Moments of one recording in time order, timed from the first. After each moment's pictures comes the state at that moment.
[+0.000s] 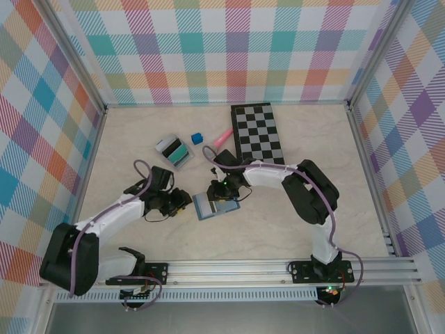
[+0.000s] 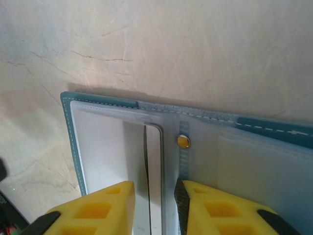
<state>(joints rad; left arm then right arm) -0.40 1.26 0.59 -0.42 0.33 -0.94 0.80 2.00 1.27 -0.44 -0.43 0.61</state>
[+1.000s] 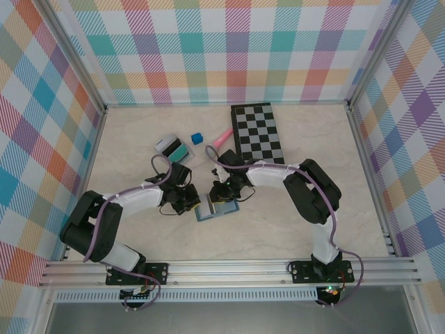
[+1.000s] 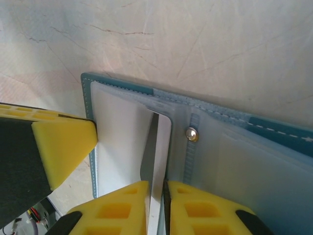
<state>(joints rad) -0.49 1.51 0.71 -0.37 0.26 -1.04 0.77 1.99 1.24 -0.41 -0.56 0.57</state>
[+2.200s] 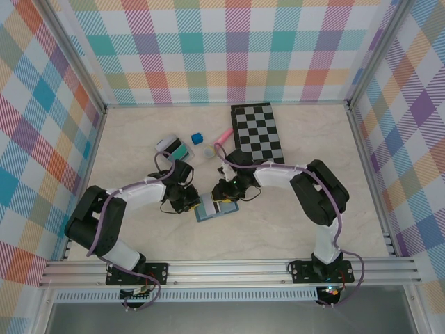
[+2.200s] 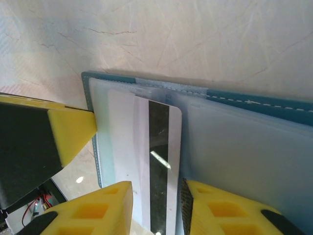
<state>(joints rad) -0.49 1.55 0.77 -0.47 0.25 -0.97 0.73 1.94 1.16 -0.36 -0.60 0.60</state>
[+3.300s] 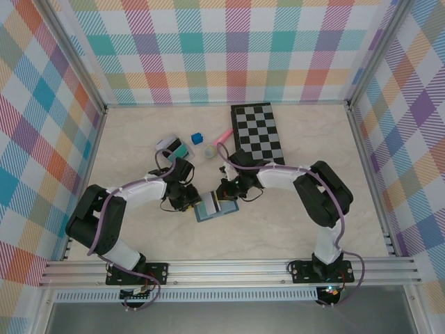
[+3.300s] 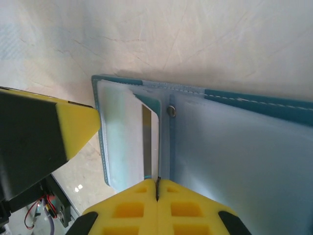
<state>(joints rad) -0.49 1.56 0.83 -0.56 0.21 -0.96 0.70 1.86 1.10 -0.31 -0.59 0.60</state>
